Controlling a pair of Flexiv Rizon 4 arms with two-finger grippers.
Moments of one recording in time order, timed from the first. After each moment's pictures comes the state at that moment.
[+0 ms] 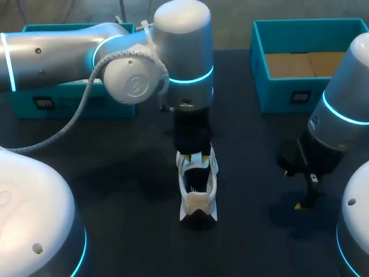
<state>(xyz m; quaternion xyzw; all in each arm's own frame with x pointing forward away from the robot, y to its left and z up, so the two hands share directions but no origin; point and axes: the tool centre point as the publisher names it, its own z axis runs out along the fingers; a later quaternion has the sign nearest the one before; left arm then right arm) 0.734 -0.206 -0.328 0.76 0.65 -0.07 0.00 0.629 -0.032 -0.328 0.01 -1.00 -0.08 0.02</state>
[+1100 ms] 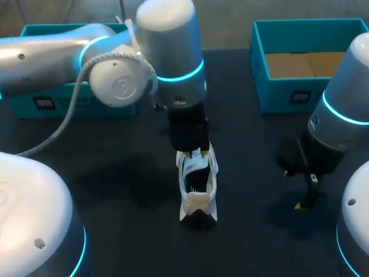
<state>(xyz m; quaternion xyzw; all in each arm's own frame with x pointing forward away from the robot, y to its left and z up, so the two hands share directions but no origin) 0.729 -0.199 -0.300 0.73 0.68 -0.08 0.04 0.629 -0.032 -0.328 0.01 -1.00 -0.08 0.02</state>
